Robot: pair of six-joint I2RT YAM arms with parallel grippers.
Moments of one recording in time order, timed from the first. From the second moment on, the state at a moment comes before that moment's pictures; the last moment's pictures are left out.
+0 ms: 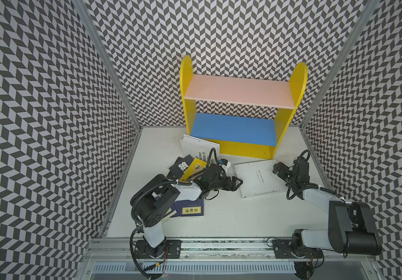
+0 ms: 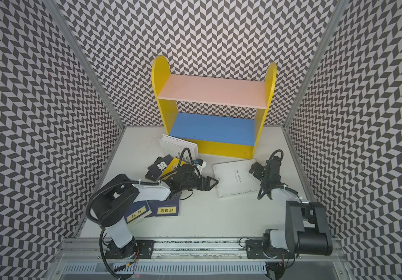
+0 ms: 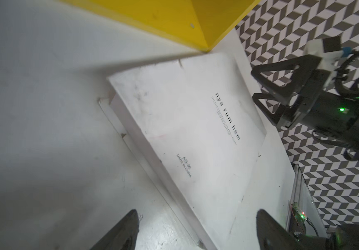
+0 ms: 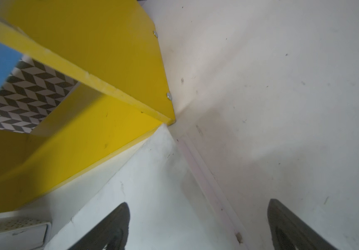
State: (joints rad) left arm -0.80 1.82 0.81 0.47 0.35 -0.68; right arm -0.06 1.36 0.49 0.17 -0.08 0.58
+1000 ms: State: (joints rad) left arm -0.84 1.86 0.85 0.40 0.25 -0.73; right arm -0.06 1.42 0.39 0.33 -0.25 0.57
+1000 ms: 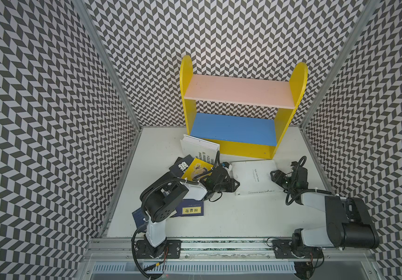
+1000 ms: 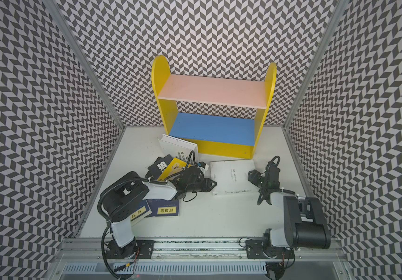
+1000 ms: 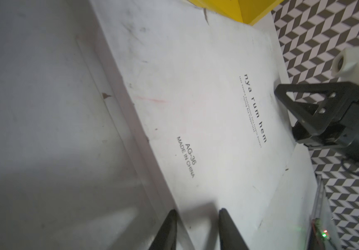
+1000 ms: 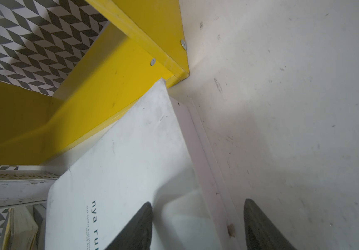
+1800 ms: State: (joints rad) left arm -0.82 1.59 0.87 0.38 0.31 -0.68; right arm -0.07 1.36 0.37 0.35 -0.44 0.61
